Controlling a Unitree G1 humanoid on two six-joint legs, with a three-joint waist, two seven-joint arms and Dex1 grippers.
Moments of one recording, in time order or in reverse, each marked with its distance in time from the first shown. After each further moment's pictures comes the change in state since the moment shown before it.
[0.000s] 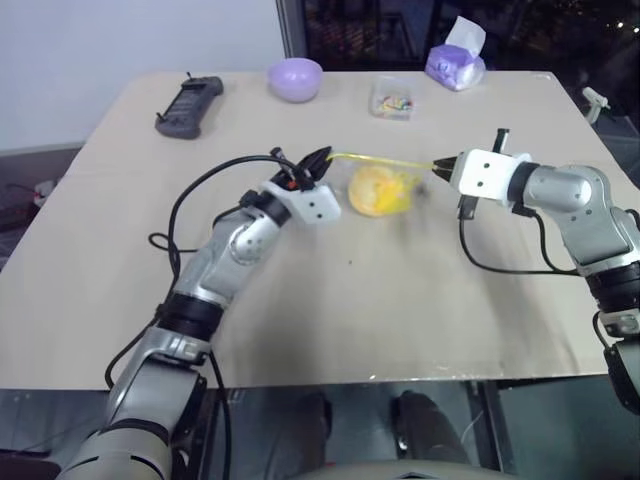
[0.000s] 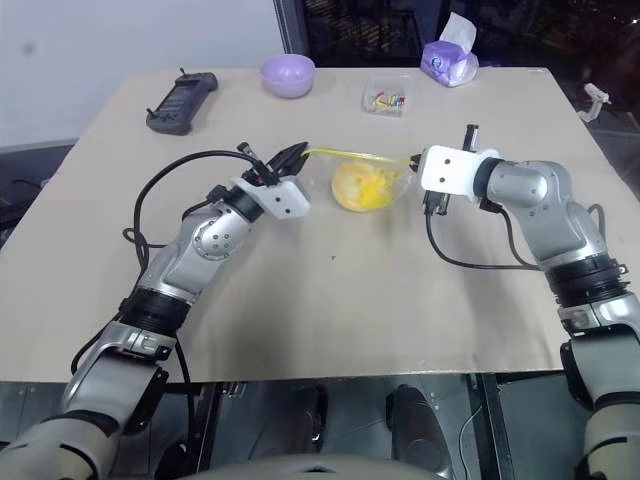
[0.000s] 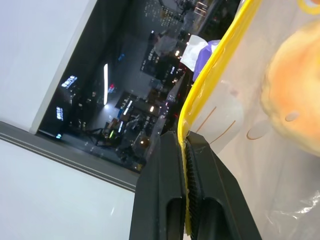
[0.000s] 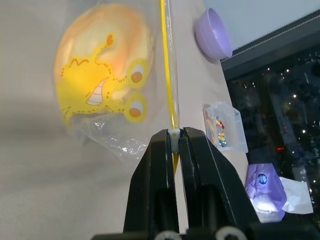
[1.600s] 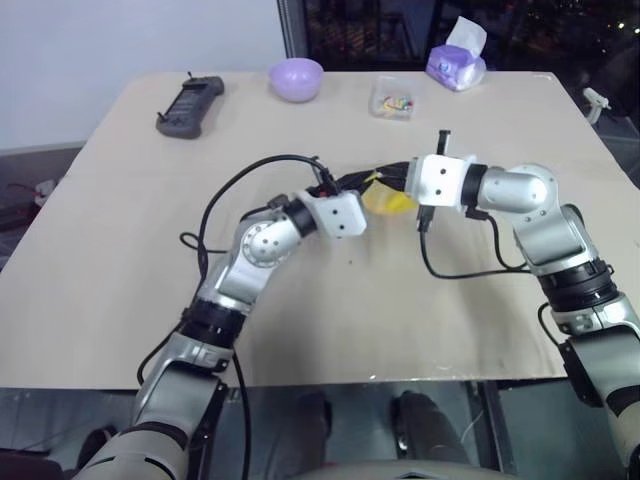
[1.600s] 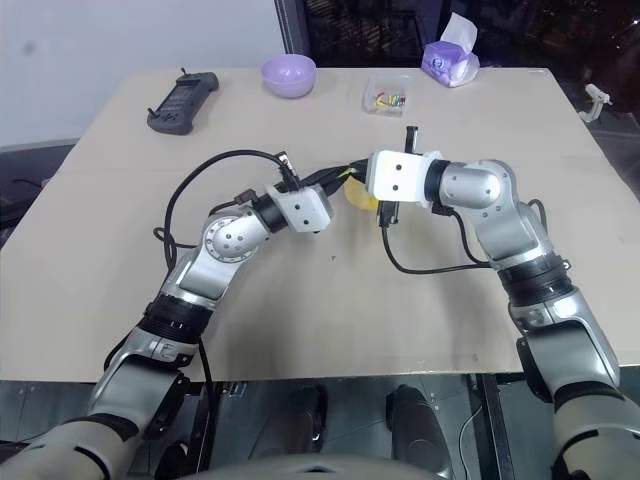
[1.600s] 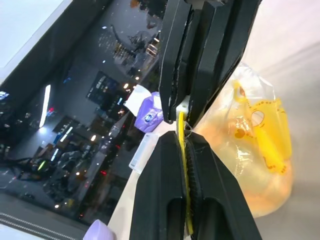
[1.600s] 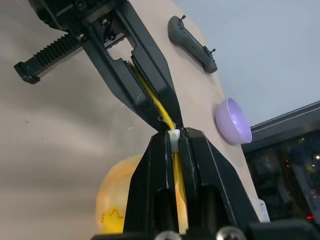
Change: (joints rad) left arm 0.060 -0.084 0.002 -0.183 -0.150 0.019 -0.310; right arm -0.031 0.199 0.015 -0.110 0.030 -0.023 0.093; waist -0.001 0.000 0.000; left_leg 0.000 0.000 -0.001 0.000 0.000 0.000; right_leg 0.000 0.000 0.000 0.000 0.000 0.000
